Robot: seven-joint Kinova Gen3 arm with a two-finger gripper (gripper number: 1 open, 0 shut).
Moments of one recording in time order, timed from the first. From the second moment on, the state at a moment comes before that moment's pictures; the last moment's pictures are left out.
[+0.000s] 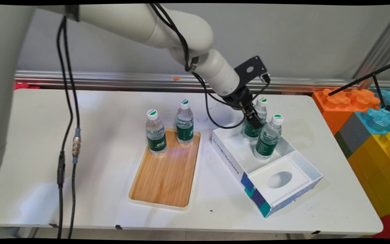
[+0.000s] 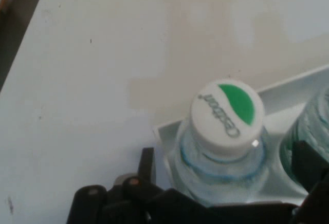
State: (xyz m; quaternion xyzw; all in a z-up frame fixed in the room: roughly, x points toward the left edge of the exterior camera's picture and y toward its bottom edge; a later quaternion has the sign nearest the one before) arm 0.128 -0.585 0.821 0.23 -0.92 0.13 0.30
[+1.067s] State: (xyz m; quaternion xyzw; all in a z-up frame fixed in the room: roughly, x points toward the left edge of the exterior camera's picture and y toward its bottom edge) arm 0.122 -0.606 0.786 0.22 -0.92 0.11 0.31
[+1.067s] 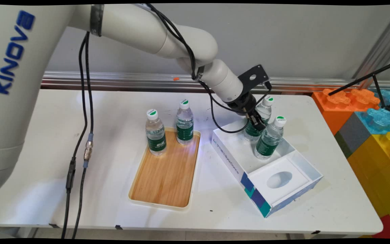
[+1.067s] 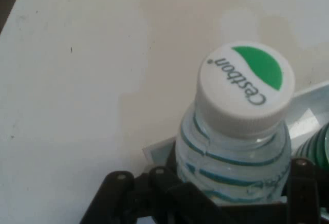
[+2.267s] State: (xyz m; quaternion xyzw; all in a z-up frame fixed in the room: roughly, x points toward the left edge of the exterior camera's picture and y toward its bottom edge) arm 0.147 -0.583 0.927 0.22 -0.90 0.13 0.35
